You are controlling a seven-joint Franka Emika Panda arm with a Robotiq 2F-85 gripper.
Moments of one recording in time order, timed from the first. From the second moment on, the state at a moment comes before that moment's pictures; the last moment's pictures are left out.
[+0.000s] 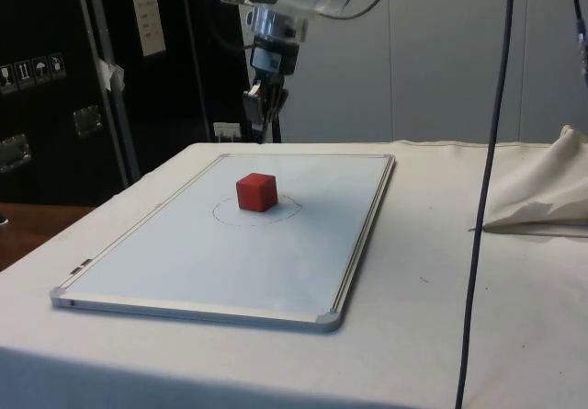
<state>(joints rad) 0.31 0.32 -0.52 -2.18 0.70 2.63 -0.66</state>
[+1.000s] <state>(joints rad) 0.33 0.18 -0.48 -2.19 0.43 2.61 -0.53</state>
